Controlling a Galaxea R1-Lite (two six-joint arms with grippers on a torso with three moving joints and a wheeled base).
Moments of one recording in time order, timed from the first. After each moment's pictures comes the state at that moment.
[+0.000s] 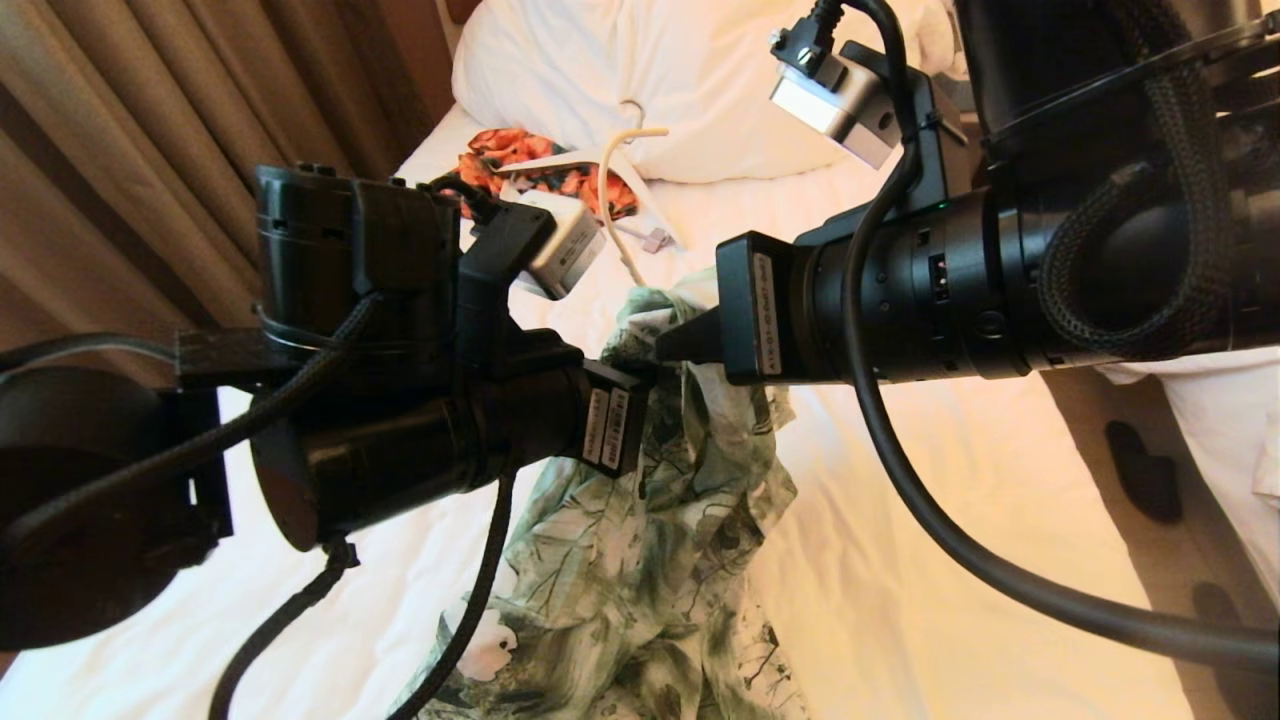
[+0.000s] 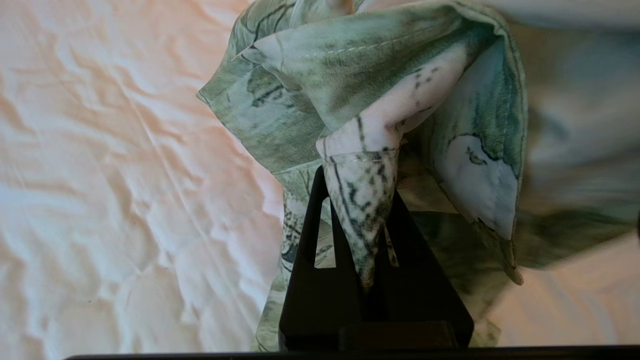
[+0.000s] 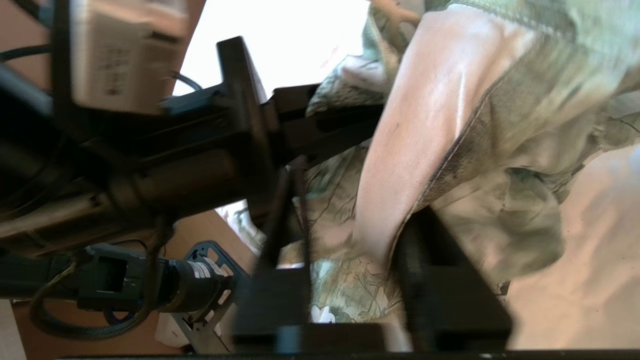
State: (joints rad) left arm -0.83 1.54 -1.05 -0.23 0.21 0.03; right arm 0.92 1.72 -1.75 0.43 -0.01 0.44
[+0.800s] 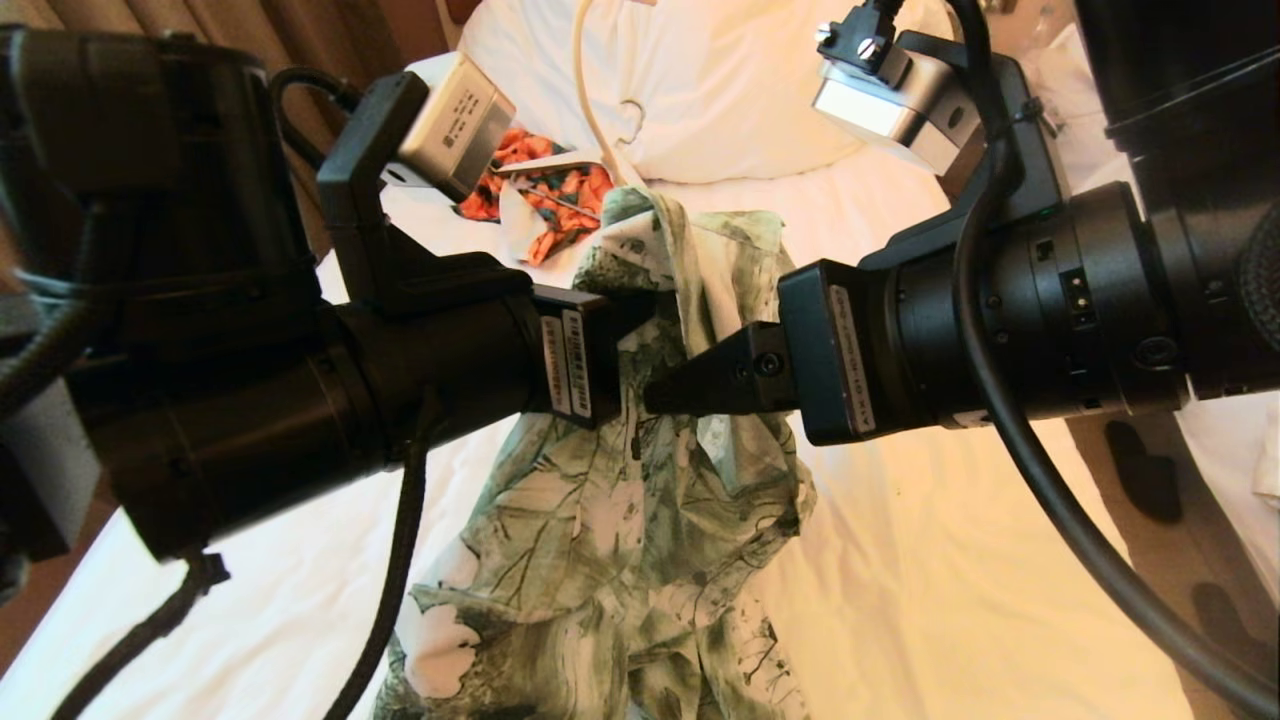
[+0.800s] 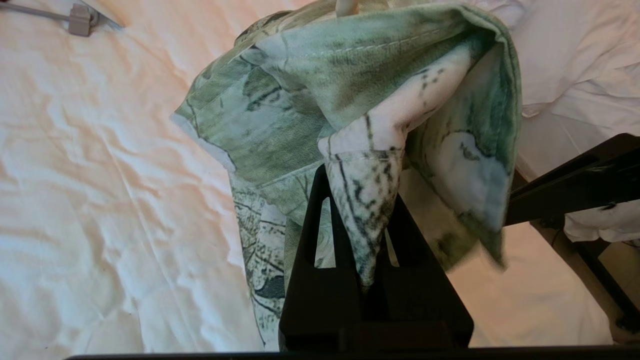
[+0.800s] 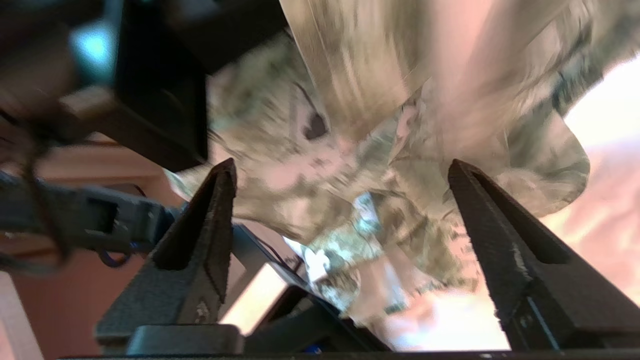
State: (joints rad) left arm -0.90 1.43 -1.04 -0.32 0.21 -0.04; right arm 0.96 1.65 -1.76 0.60 -0.02 0.43
